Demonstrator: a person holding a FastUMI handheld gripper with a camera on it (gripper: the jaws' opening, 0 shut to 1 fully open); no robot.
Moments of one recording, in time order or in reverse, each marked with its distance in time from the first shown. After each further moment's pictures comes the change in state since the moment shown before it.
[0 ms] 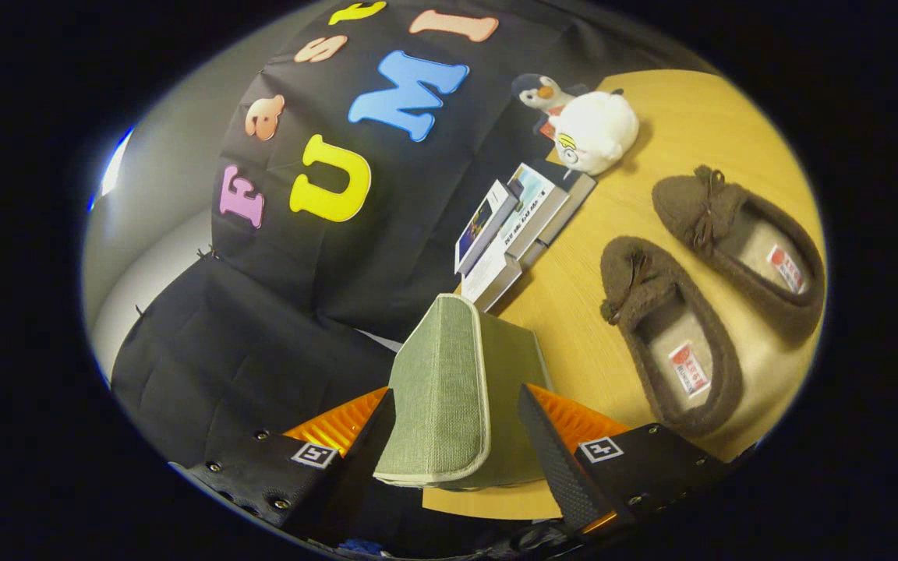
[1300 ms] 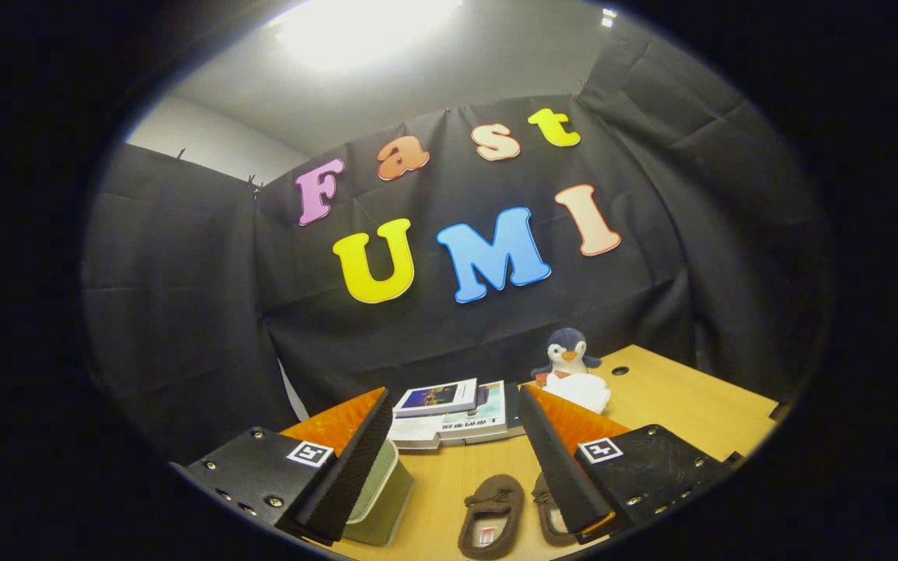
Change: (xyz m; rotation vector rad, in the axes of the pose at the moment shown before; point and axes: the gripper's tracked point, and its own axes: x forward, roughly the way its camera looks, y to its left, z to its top) arm -0.119 0.080 0.159 -0.796 -0.508 -0.184
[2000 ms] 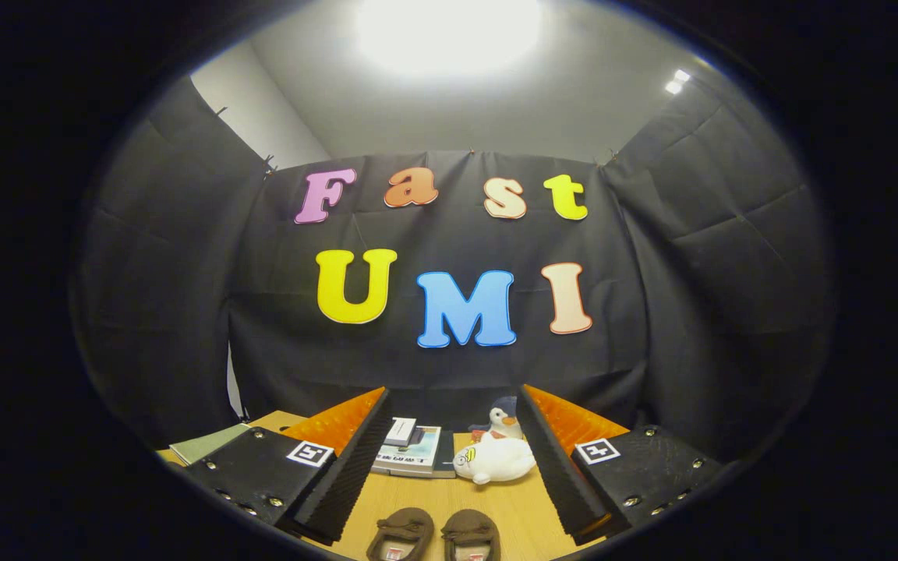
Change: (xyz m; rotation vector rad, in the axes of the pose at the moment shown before) arm -0.010 -0.030 0.076 -0.303 -0.183 -0.112
